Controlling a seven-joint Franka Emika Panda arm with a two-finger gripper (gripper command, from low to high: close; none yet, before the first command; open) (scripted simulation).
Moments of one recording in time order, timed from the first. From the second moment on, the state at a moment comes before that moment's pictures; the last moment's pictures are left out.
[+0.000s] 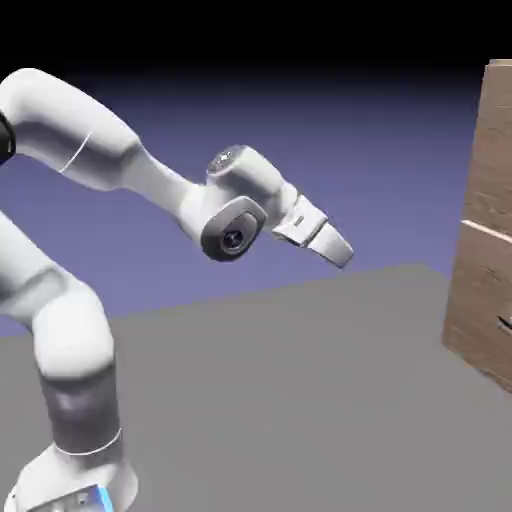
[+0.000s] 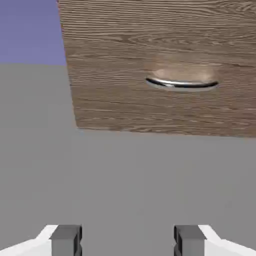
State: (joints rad) arm -0.03 -0.57 0.03 -2.79 0.04 3.03 0.69
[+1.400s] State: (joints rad) arm -1.40 -0.70 1.12 -1.95 1.41 2.85 -1.14
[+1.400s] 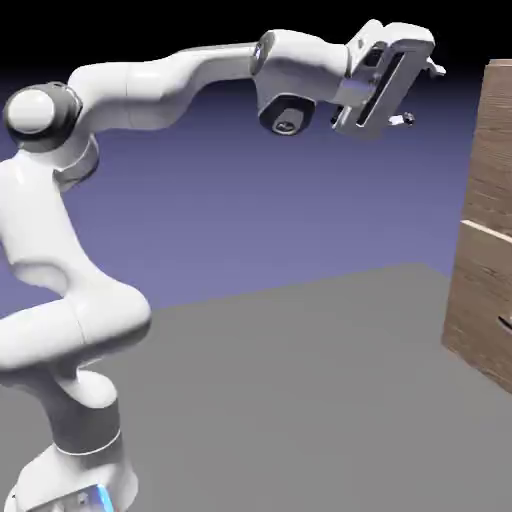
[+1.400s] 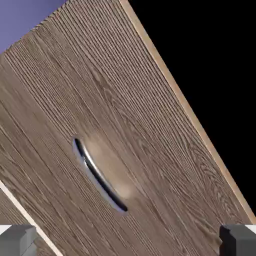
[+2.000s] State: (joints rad) arm -1.98 -0.76 1.59 -1.60 2.00 2.77 -1.92
